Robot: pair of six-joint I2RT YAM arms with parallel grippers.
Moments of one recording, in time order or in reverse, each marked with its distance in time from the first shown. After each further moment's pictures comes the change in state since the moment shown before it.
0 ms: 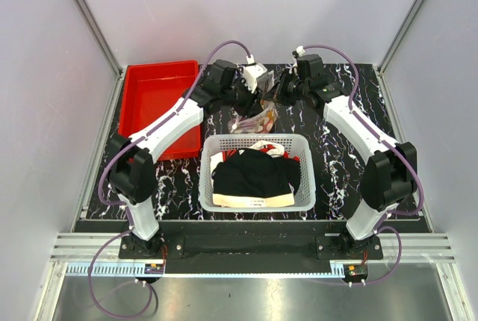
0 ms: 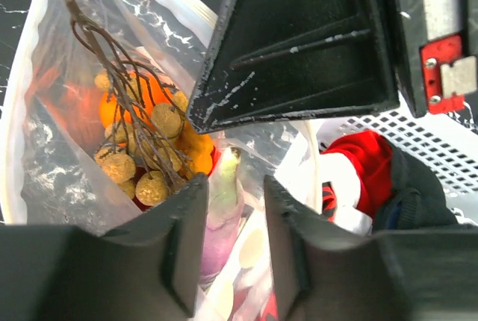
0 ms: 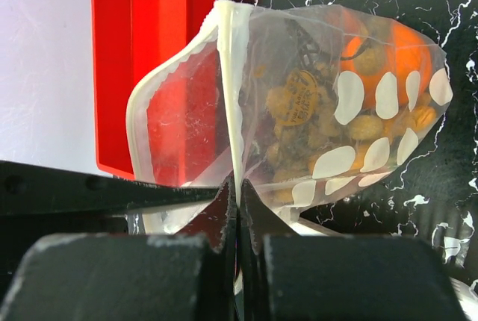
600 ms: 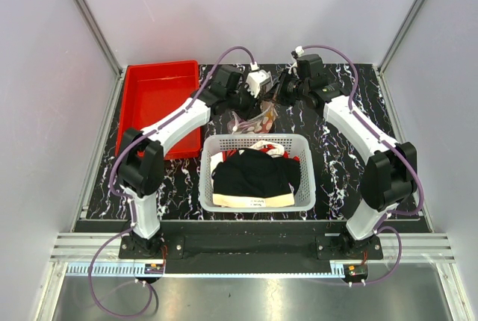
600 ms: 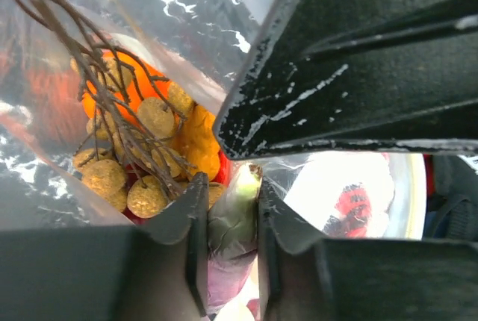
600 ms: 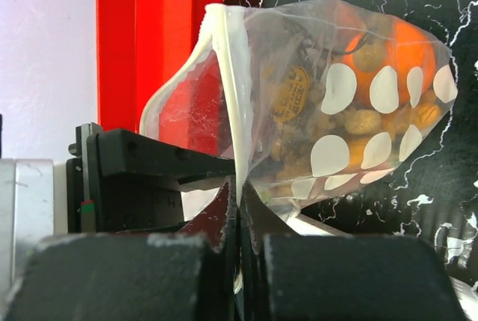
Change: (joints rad) left arm 0.000 0.091 -0.001 0.011 -0.016 0.013; right arm 0.000 0.000 0.000 0.000 -0.027 -0.004
